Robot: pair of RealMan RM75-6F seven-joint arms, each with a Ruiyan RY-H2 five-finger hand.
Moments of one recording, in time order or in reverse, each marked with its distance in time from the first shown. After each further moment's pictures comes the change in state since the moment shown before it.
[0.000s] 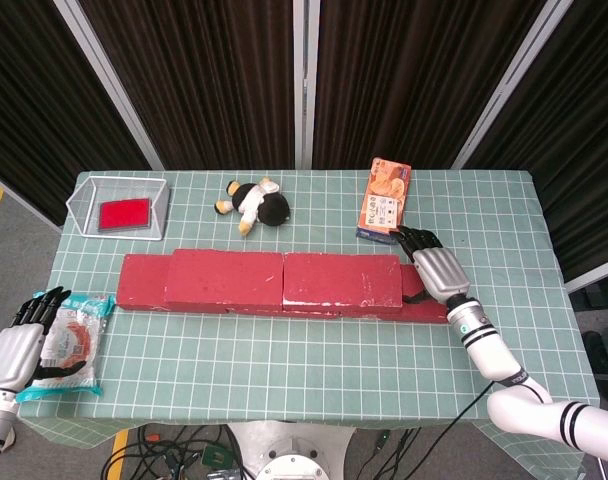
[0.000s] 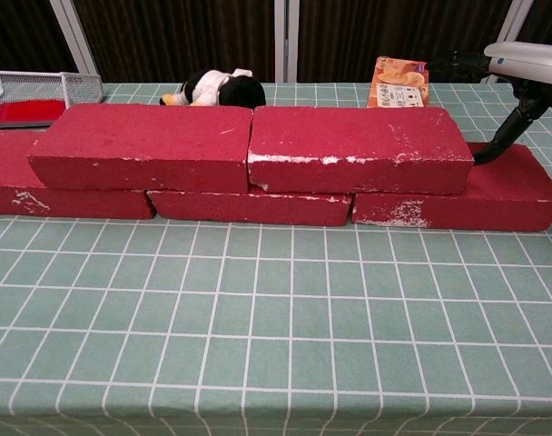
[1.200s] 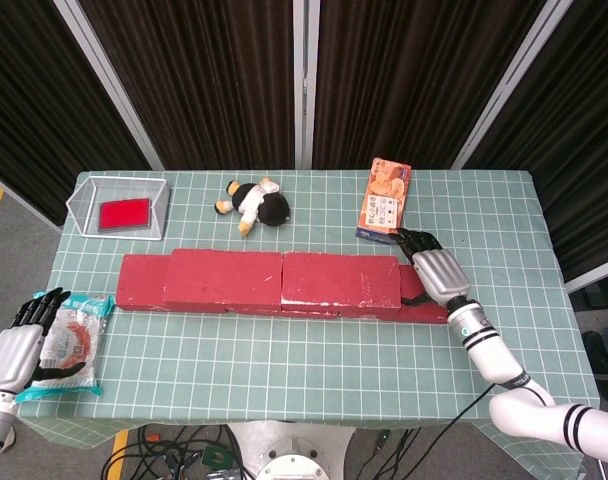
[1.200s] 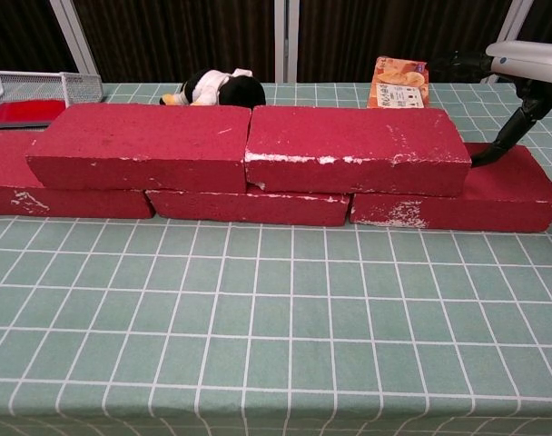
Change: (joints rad) left arm 0.003 0.003 0.002 0.001 0.003 0.004 -0.006; right arm -0.010 0.019 -0.001 -0.027 -0.014 0.005 -0.002
